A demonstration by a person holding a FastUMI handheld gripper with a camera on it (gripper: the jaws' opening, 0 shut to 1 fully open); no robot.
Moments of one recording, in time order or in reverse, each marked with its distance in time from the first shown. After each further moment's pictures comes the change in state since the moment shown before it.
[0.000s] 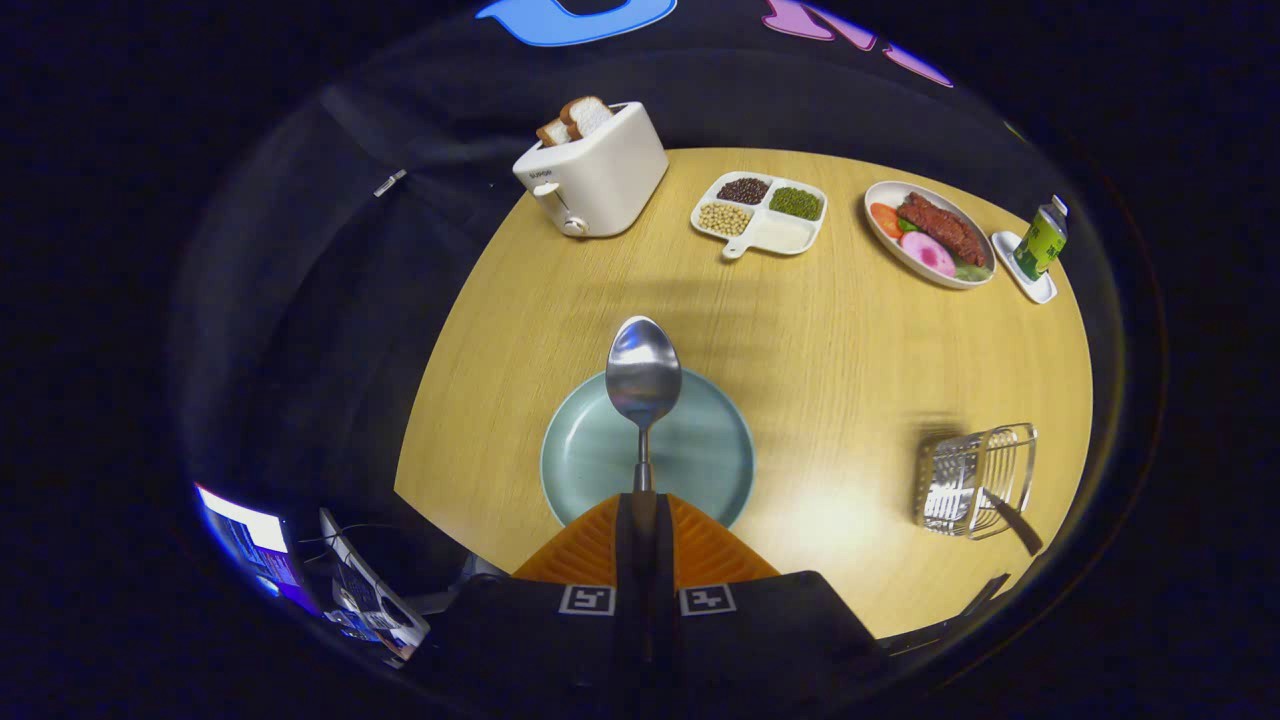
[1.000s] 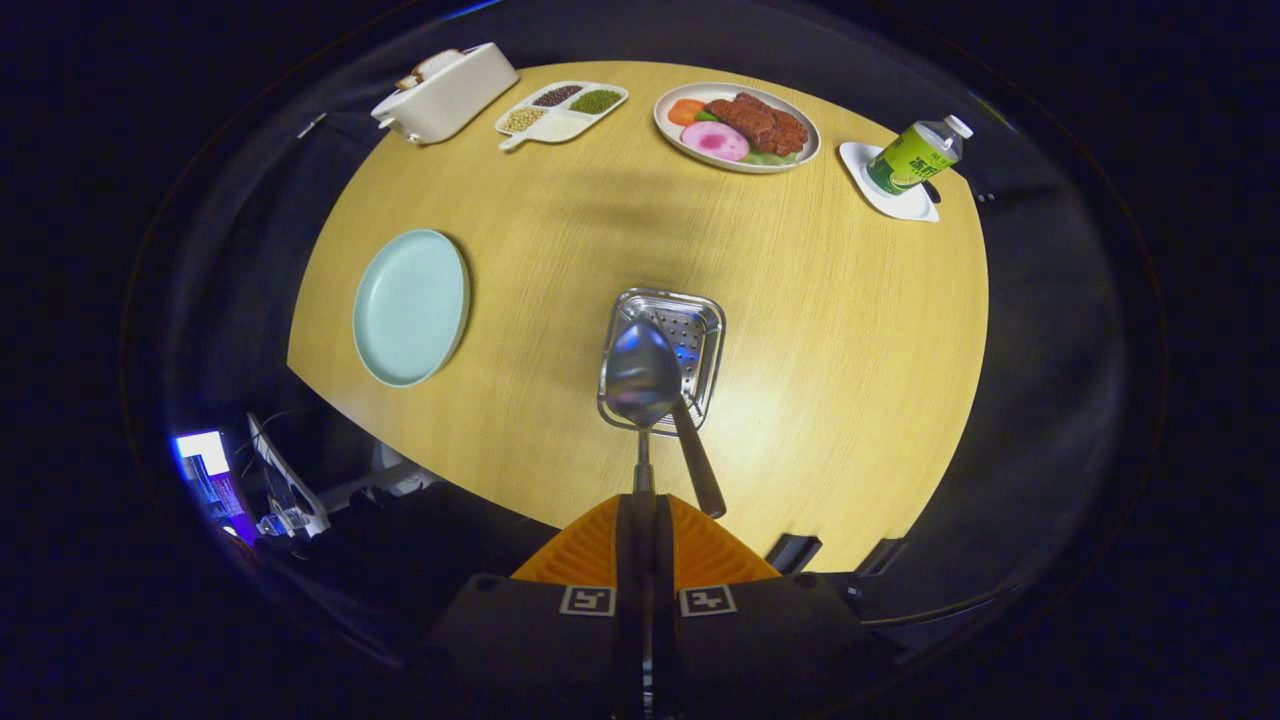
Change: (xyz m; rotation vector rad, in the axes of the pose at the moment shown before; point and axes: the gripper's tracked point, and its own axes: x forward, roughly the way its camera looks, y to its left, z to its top) arm -0.099 -0.242 -0.079 -0.086 0.461 -0.253
